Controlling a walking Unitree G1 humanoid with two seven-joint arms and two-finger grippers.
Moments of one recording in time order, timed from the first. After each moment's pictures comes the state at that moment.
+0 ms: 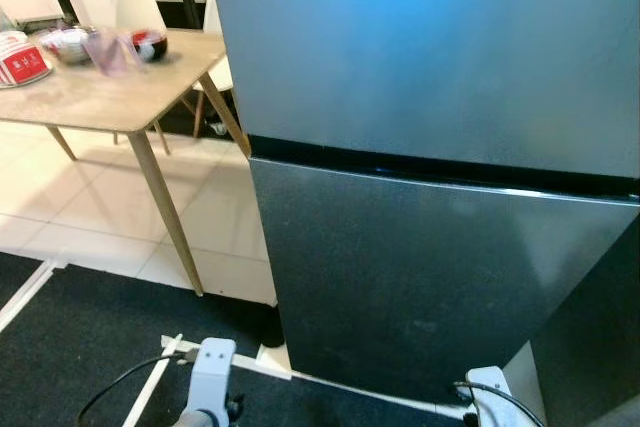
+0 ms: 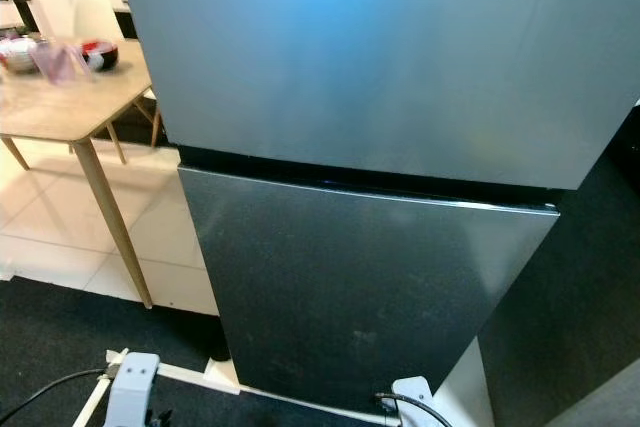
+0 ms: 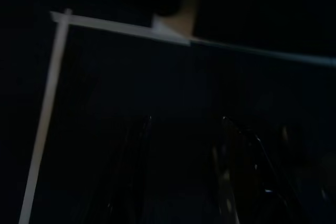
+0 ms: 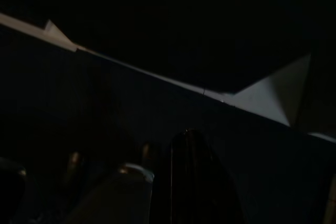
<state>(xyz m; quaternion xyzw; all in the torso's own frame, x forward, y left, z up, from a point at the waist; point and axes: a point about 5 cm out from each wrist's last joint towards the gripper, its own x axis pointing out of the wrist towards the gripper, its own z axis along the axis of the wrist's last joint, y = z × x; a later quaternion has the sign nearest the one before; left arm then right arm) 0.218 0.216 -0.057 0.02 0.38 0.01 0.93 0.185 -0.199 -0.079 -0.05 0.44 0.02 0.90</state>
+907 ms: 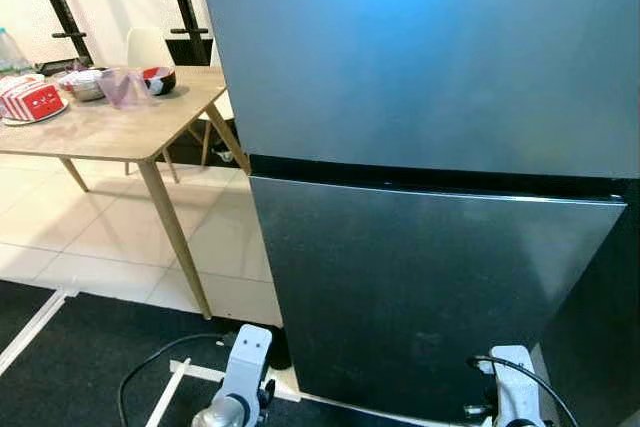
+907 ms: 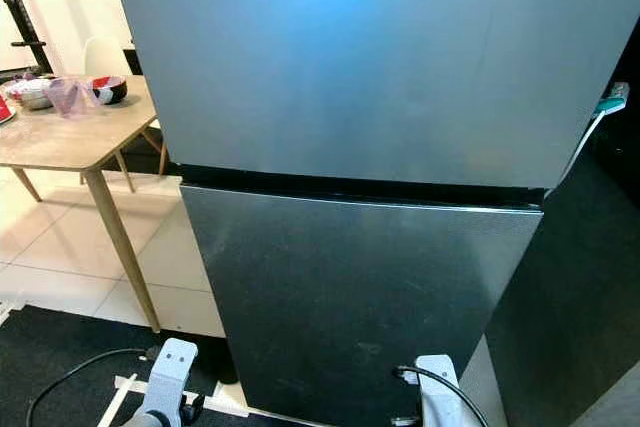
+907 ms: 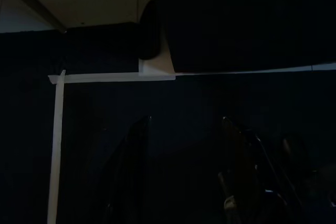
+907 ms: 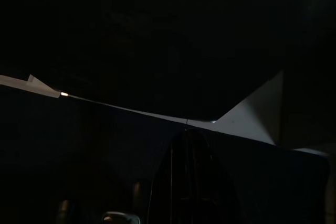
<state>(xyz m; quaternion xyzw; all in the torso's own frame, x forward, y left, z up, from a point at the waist) 0.233 0.174 -0.054 0.07 0.36 -0.07 0.93 0.200 -0.224 -0.066 -0.05 0.41 -0.03 0.91</state>
